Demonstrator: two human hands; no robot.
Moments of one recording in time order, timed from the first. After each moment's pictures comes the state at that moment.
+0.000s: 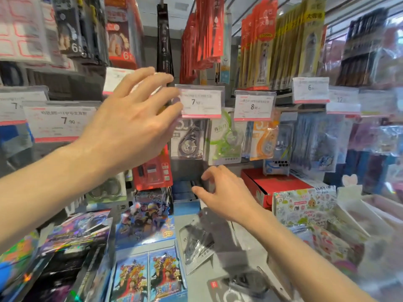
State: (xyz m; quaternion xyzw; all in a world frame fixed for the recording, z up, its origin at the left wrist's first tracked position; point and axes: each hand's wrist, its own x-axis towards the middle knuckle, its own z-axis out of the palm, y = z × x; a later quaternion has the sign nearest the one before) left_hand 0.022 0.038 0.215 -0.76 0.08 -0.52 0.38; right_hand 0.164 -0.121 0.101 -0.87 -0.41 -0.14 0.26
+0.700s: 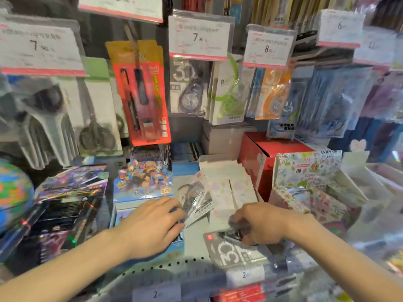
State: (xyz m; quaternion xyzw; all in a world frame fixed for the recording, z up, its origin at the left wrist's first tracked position) left_hand 0.024 0.039 -0.037 -0.99 0.06 -0.13 0.05; right_hand 0.180 -0.202 0.012 -0.88 -0.44 0.18 -0.05
